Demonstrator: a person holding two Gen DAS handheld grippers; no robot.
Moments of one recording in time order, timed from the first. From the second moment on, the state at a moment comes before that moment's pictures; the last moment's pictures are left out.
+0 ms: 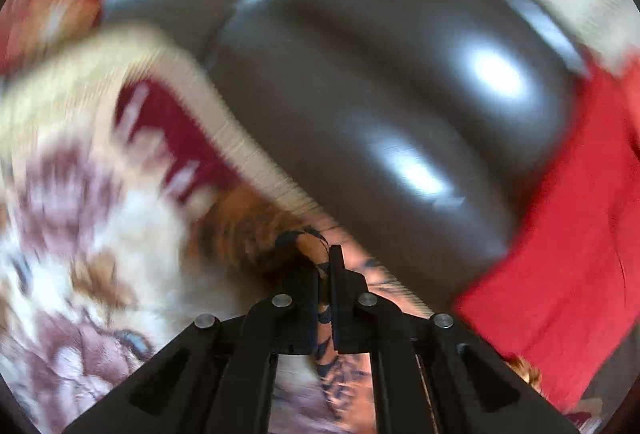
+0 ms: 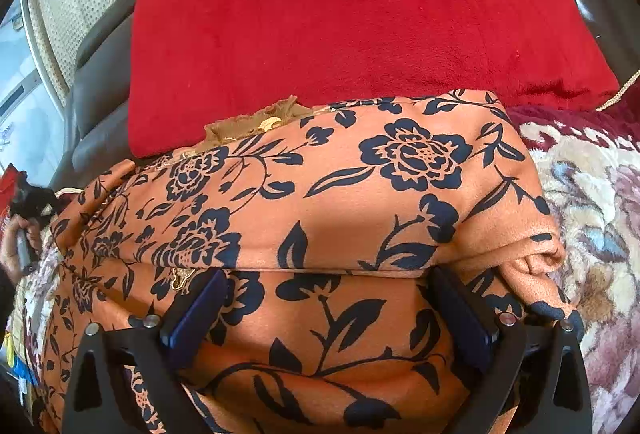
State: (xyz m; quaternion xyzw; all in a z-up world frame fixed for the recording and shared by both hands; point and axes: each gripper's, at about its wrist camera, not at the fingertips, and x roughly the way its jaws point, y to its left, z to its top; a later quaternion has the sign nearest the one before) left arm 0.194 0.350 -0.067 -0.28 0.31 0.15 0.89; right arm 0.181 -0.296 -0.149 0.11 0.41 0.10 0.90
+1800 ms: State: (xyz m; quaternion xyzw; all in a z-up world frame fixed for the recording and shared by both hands) left arm 0.019 0.220 -0.160 -0.29 0.32 0.05 0.90; right arm 0.234 -0.254 -0.039 0.10 0.48 0.14 0.86
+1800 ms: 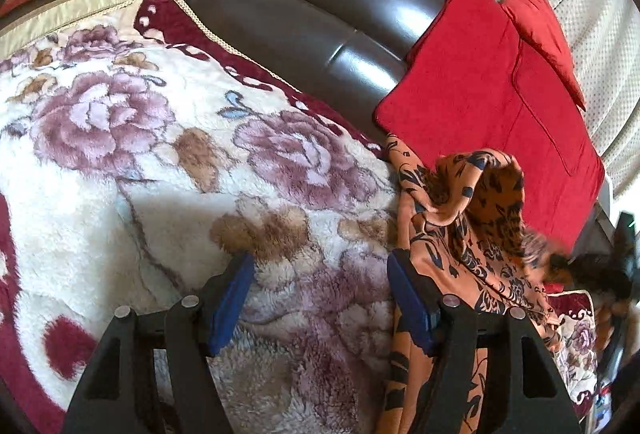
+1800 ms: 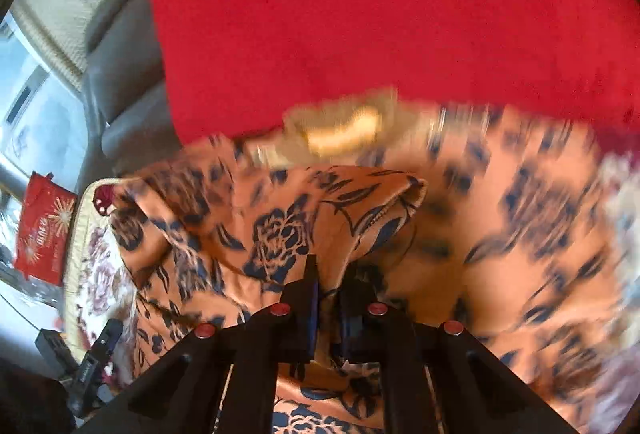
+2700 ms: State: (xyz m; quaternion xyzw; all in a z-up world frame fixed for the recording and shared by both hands) left arm 0.029 0.205 -0.161 -0.23 0.34 0.06 0.91; right arm 0.223 -0.376 -0.076 0.15 0.50 0.08 0.85
